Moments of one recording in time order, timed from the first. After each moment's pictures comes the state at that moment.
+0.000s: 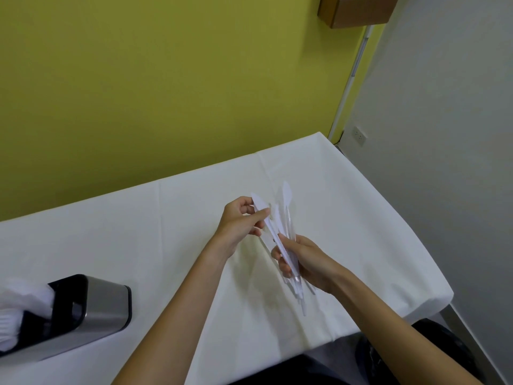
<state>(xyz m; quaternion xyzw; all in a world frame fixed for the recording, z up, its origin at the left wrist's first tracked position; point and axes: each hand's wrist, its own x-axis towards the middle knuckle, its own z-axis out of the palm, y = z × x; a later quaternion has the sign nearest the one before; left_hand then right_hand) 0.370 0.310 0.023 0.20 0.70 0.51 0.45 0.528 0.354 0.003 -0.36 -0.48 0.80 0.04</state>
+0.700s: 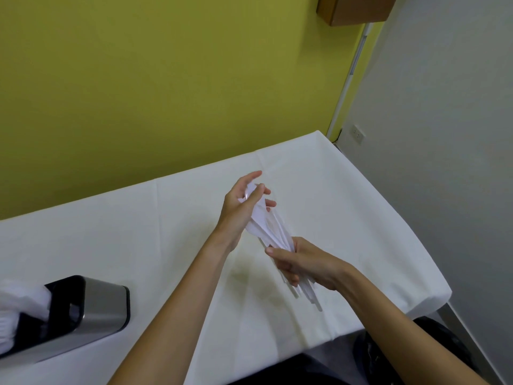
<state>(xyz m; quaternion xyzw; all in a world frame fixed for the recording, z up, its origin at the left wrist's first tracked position) 0.370 0.319 0.033 0.26 0.61 0.61 0.43 0.532 0.355 0.020 -0.31 -0.60 0.74 -0.05</state>
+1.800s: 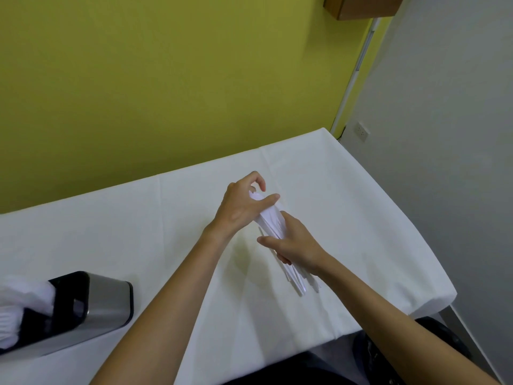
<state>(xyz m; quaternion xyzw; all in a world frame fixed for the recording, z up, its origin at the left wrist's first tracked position) 0.347 0.327 0.027 0.43 0.76 0.39 0.28 0.495 0.356 0.017 -0.38 -0.70 0.60 0.06</state>
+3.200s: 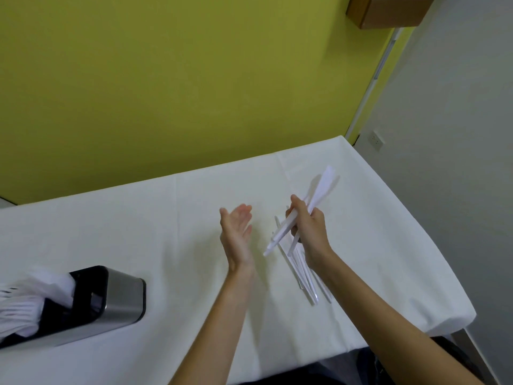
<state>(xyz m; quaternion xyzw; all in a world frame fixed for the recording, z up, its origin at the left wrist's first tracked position) 0.381 0.281 0.014 -0.05 0.59 0.73 0.33 0.460 0.365 0.019 -0.51 -0.48 0.67 0.25</state>
